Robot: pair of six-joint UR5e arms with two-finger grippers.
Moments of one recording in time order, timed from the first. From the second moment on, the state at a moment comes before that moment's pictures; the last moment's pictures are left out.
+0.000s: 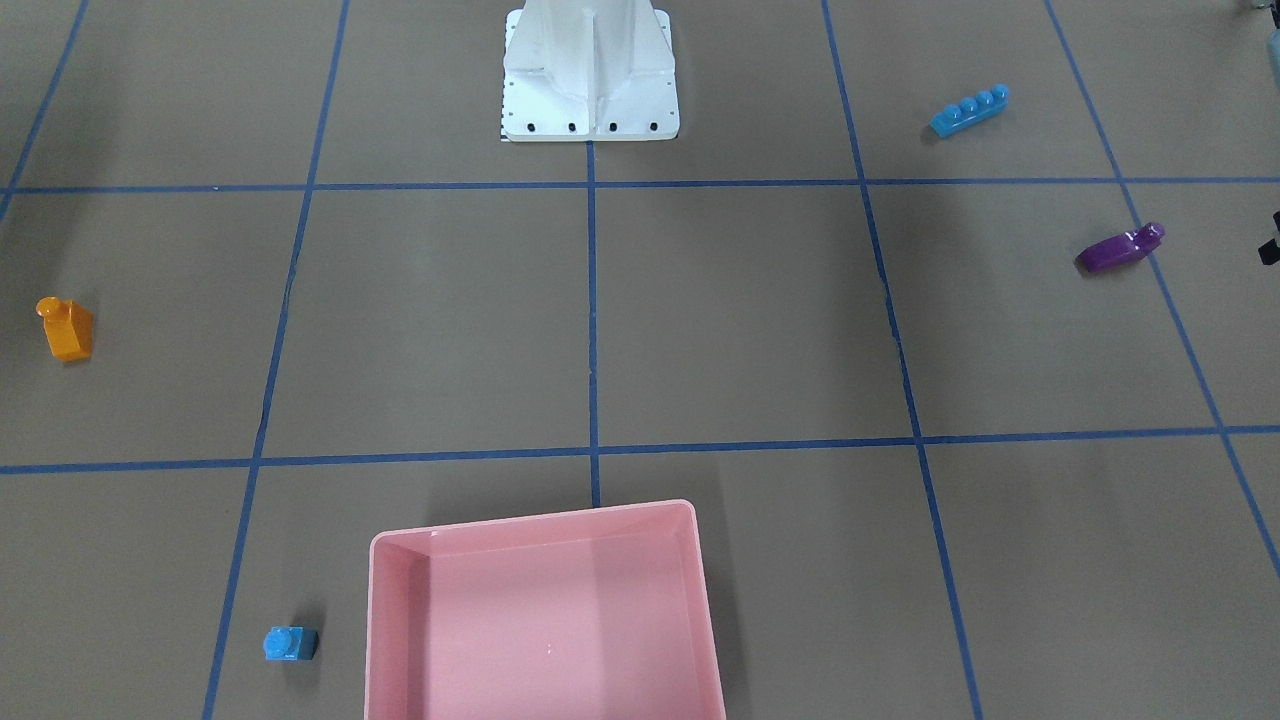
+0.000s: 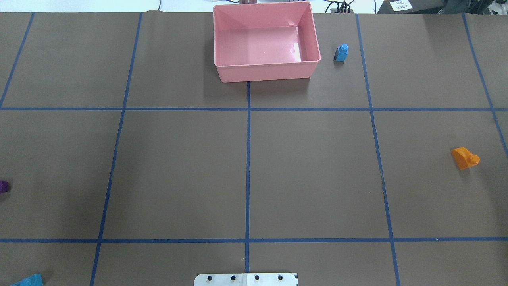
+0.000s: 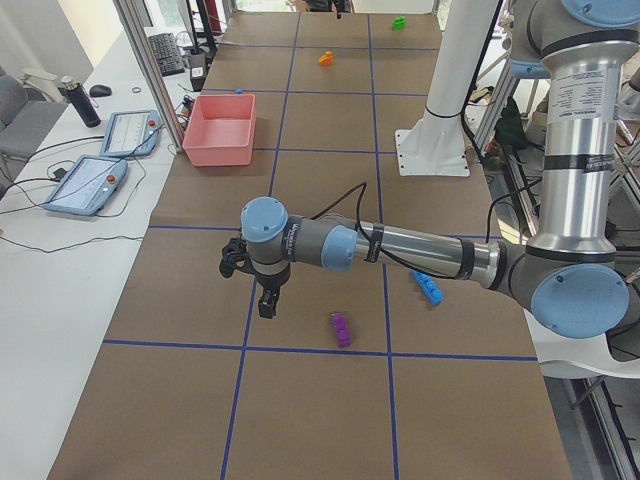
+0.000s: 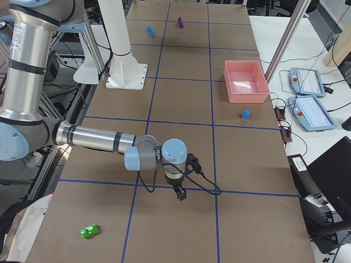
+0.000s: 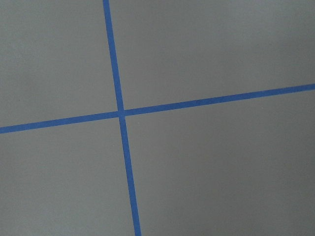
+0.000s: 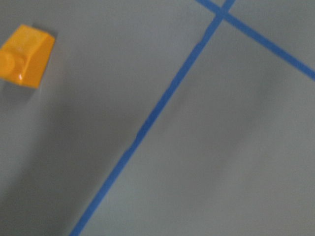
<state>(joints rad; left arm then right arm) -1.45 -1.55 -1.74 -1.63 -2.38 -0.04 1.49 -1.90 1.69 -1.27 2.27 -0.44</state>
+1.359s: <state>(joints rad) -1.39 -1.55 -1.76 -1.73 -2.39 -0.12 1.64 -2.22 1.34 -1.02 2.25 -0.77</state>
